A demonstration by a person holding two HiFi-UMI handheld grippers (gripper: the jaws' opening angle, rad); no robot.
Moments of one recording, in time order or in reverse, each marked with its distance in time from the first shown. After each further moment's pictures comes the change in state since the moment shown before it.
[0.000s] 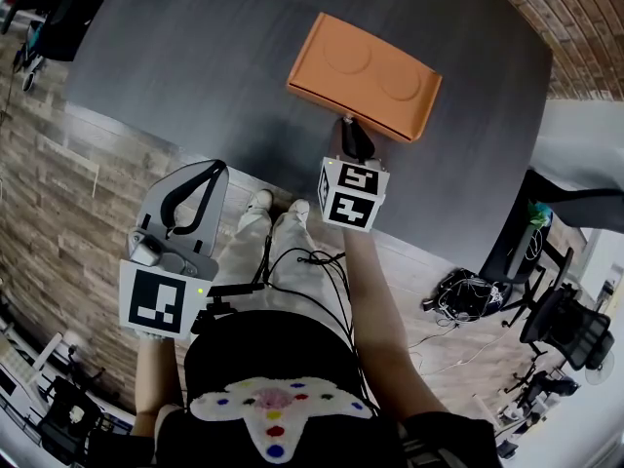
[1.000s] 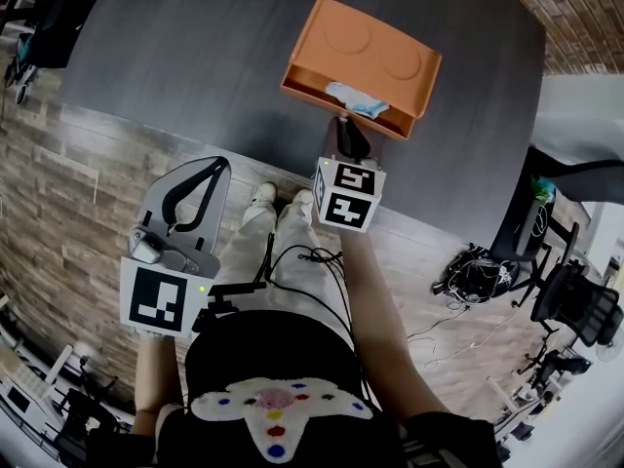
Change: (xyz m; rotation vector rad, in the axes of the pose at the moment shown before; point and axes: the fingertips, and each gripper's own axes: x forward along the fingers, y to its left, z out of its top) left arm -0.022 -0.004 -0.016 0.025 -0.011 -0.074; right arm -0.028 0.025 -0.025 0.048 0.002 -0.040
